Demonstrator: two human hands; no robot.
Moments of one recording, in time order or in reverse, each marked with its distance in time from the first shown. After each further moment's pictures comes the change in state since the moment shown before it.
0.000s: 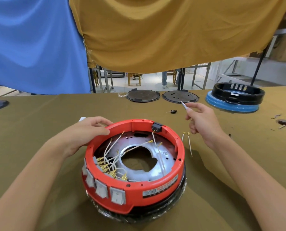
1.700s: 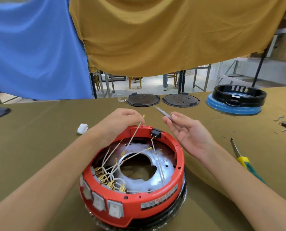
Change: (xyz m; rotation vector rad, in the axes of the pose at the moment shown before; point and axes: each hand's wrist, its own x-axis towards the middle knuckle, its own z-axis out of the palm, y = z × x) left_hand 0.035 0.059 0.051 -0.057 -0.063 0.227; right_hand -0.021 -0.009 0.029 0.998 -0.318 0.287
